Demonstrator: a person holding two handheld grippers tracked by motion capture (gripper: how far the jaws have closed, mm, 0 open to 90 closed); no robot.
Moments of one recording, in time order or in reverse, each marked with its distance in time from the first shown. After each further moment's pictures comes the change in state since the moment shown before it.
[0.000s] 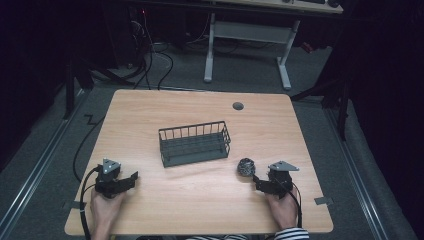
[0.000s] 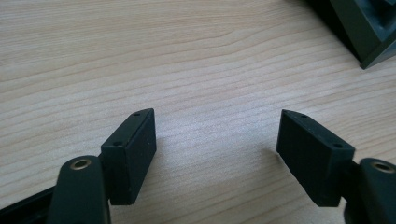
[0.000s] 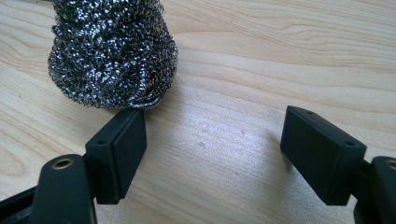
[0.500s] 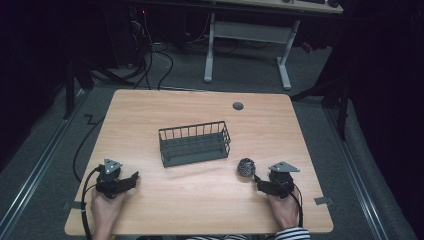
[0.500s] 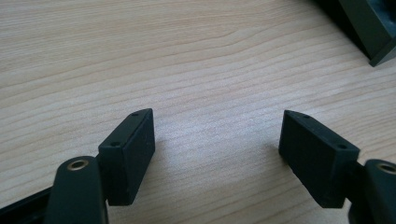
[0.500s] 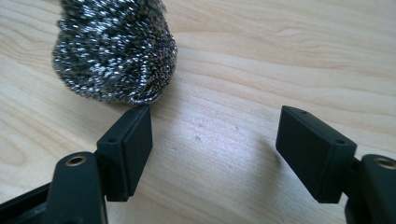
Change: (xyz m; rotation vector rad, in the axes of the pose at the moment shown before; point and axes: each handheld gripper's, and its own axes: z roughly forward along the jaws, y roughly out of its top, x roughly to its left) left arm -0.002 0.000 0.002 0.003 0.023 0.022; right arm 0.000 -0.001 -0.007 -0.010 -0.015 -0.037
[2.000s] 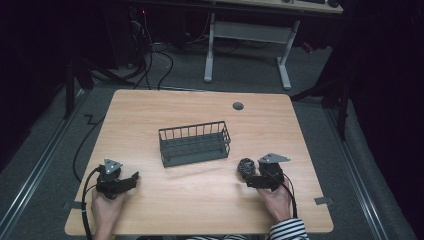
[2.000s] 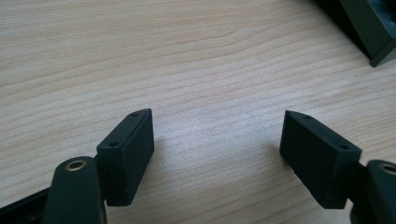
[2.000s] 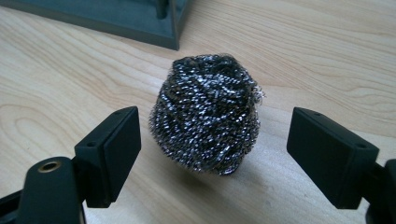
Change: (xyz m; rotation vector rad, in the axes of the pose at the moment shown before) left arm -0.001 0.000 0.000 0.000 0.005 -0.006; right arm 0.021 0.039 0.003 0.013 0.155 -0.048
